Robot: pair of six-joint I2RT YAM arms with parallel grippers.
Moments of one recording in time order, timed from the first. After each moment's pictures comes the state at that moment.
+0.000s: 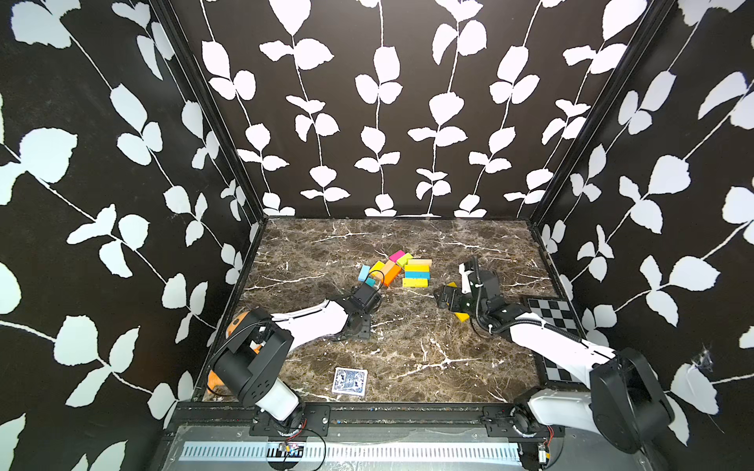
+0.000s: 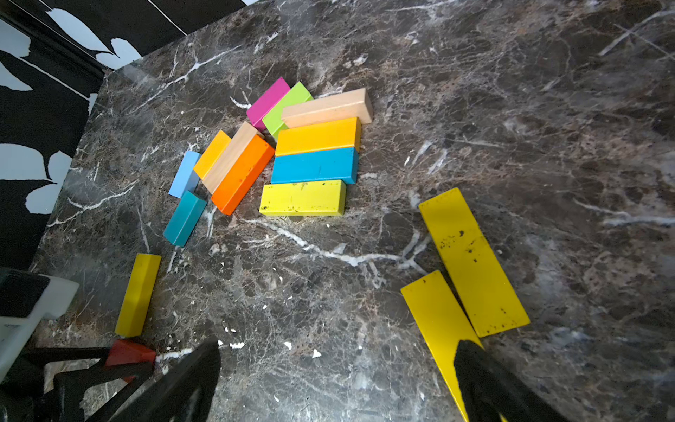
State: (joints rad) left arm -0.71 1.55 0.81 -0.59 -0.20 -0.59; right arm 0.47 1.28 0.66 -0.07 -0.04 0.52
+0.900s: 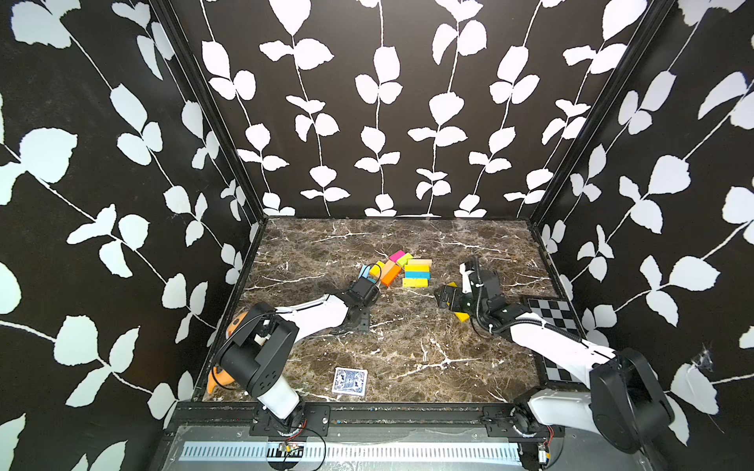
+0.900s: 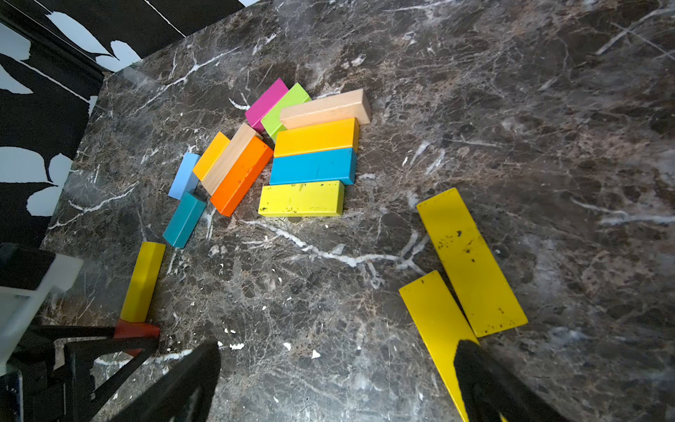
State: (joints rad) left arm -0.65 1.61 0.86 -0.56 -0.20 -0.54; right arm 0.46 1.28 0.66 -0.07 -0.05 0.52
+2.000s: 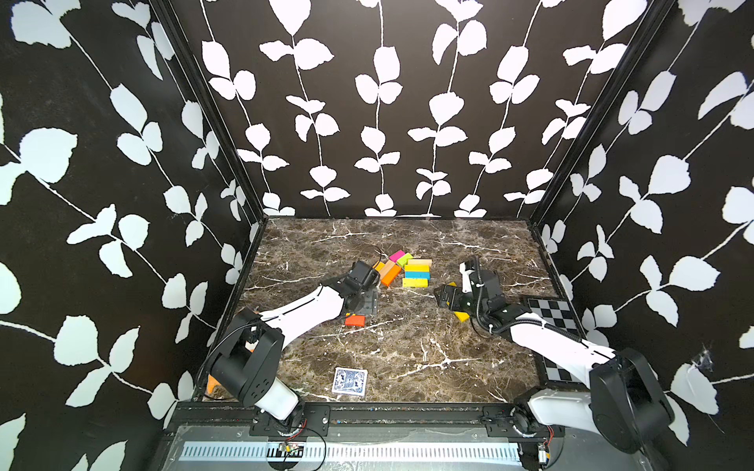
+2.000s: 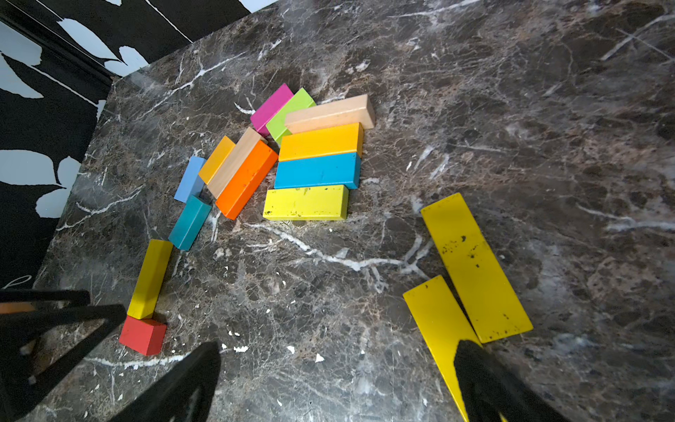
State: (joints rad) left arm -0.62 1.55 1.00 -0.56 -0.20 -0.48; right arm 0.46 1.28 0.66 -0.06 -0.07 0.52
